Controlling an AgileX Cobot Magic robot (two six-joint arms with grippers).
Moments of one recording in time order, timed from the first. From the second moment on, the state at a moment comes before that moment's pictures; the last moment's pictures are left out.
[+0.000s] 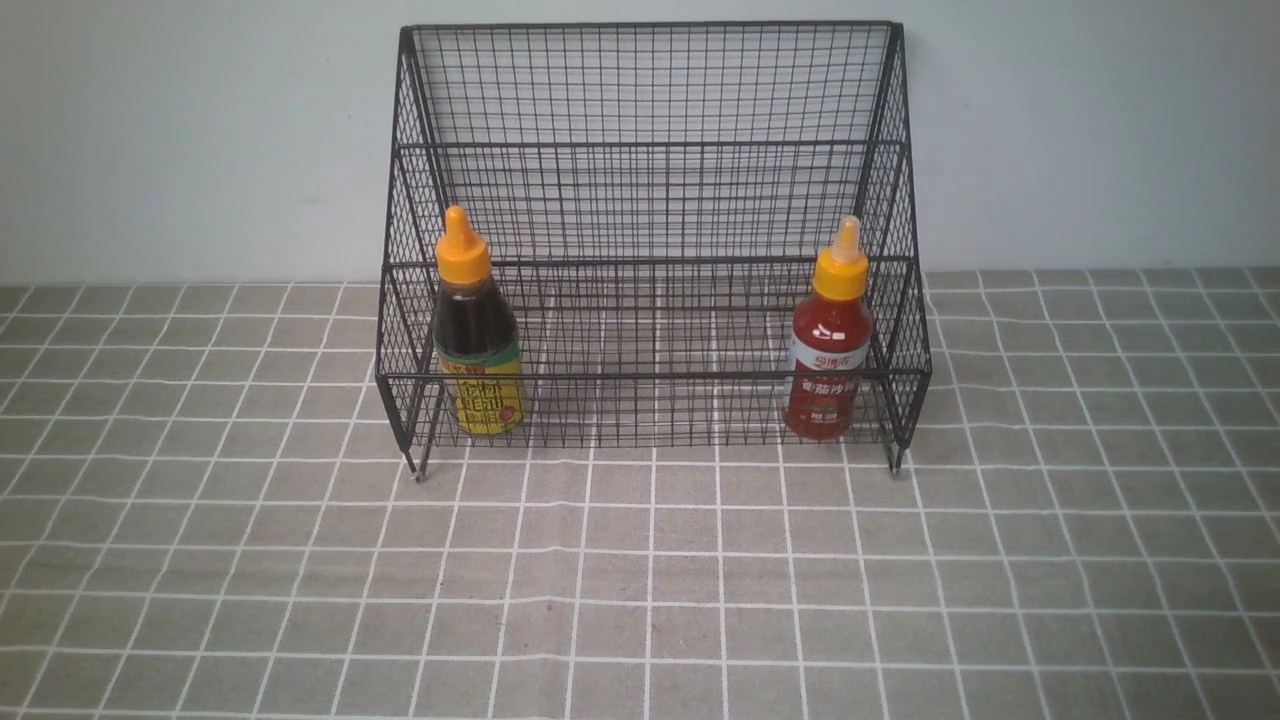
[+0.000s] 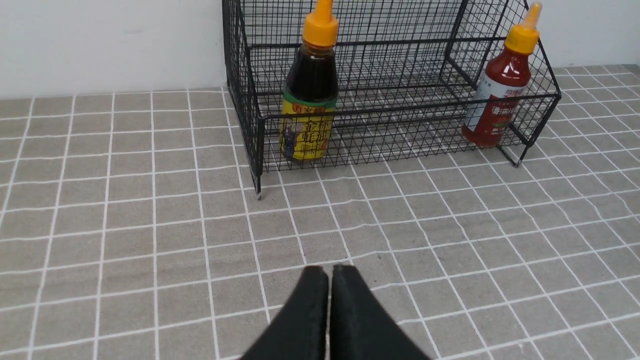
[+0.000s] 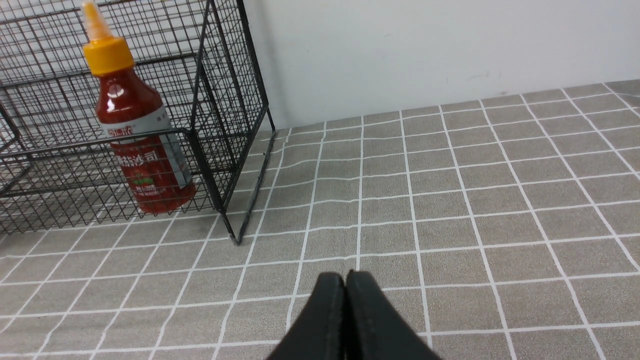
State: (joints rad) right arm 0.06 -0.01 0.03 0.04 0.34 0.17; left arm -0.35 0.09 -0.57 0.03 0.90 -0.17
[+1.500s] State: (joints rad) right arm 0.06 -0.01 0.02 0.04 0.36 0.17; left arm -0.06 -0.01 0.03 0.03 0.38 -0.02
